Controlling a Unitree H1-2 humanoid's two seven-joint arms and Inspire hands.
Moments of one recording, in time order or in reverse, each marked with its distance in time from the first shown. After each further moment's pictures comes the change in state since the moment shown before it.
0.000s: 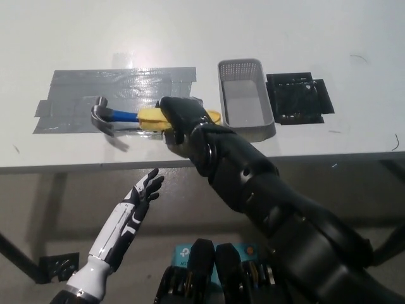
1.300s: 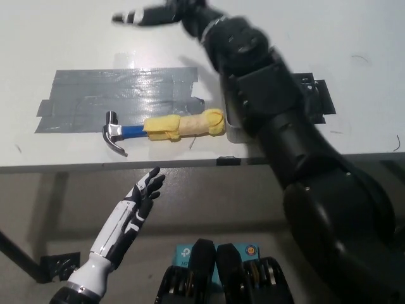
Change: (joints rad) left_arm -0.013 0.000 0.001 0.009 0.003 0.022 -0.002; right_arm -0.116 -0.080 -0.638 -0.419 0.411 0.027 0.297
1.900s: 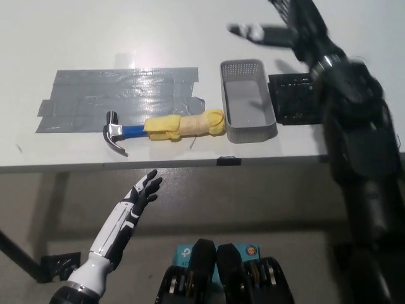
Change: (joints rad) left_arm -0.007 0.000 0.009 0.048 0.000 0.001 0.001; right_arm 0.454 -0.178 -0.015 -0.567 0.061 0.130 0.028
